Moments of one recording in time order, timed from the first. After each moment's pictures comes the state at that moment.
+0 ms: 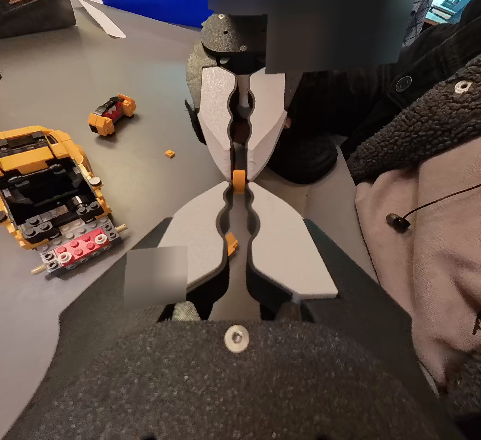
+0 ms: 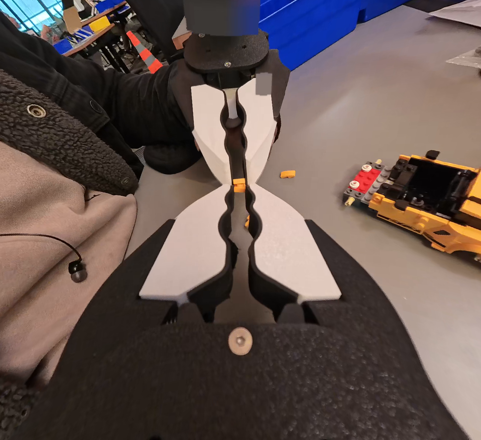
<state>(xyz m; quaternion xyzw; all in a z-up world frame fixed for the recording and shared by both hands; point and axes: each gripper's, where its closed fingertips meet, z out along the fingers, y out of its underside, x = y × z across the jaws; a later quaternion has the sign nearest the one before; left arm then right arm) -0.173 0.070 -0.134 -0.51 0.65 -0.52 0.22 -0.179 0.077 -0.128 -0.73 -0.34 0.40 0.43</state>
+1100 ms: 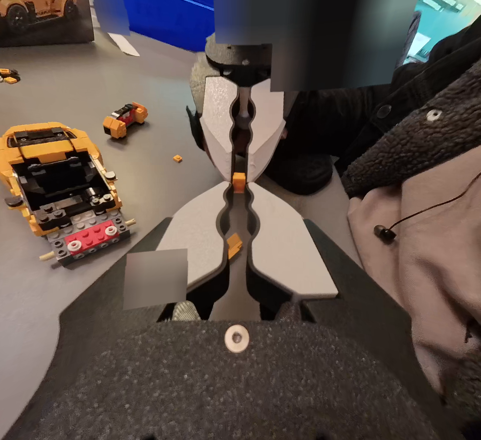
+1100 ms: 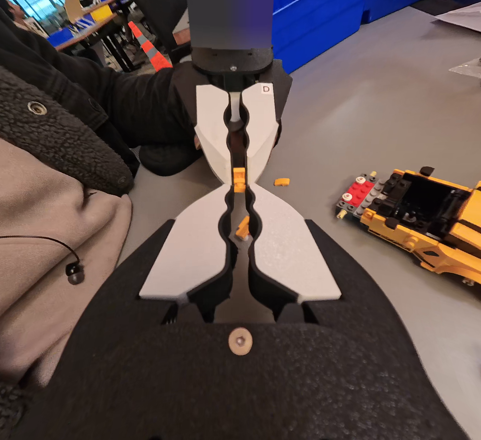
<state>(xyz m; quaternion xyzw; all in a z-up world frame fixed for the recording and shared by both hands) -0.177 0.083 -0.130 -0.51 0.61 -0.56 0.23 -0.184 0.088 -0.128 -0.73 -0.35 0.40 0.42</state>
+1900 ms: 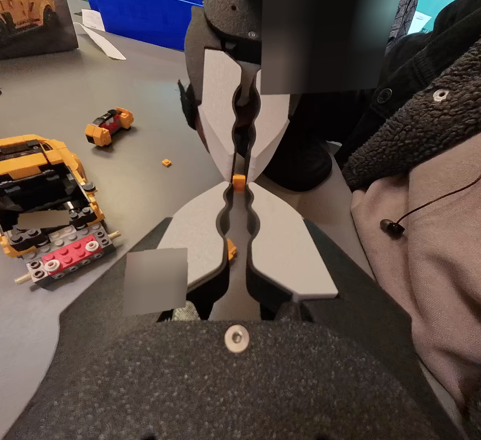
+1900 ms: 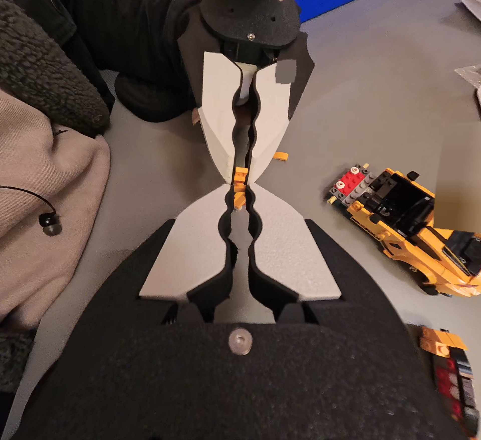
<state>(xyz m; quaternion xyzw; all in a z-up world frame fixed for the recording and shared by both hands) -0.173 0.068 -0.134 -0.49 0.63 -0.56 0.24 -0.179 0.072 -0.135 -0.75 -0.46 0.28 0.38</state>
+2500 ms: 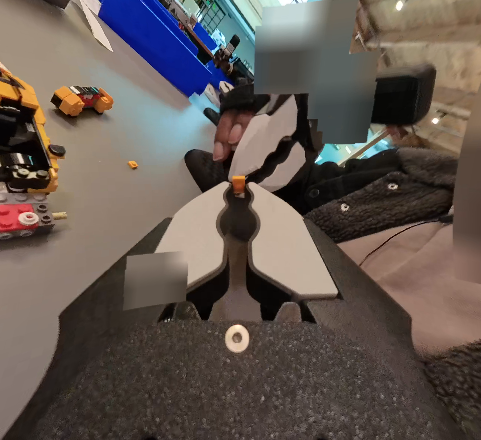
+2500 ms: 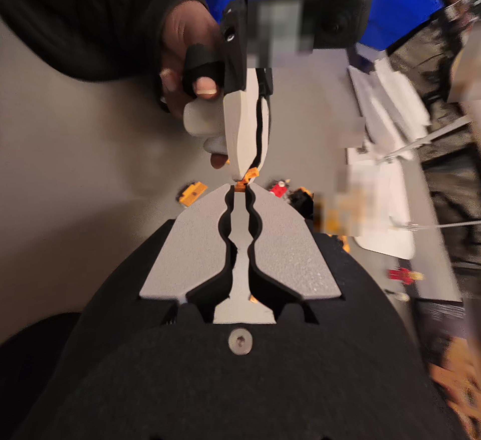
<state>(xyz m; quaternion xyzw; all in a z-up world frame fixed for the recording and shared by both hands) -0.169 0.080 -0.105 -0.56 0.42 -0.71 0.08 -0.175 0.087 -0.113 -0.71 -0.54 0.04 0.46</state>
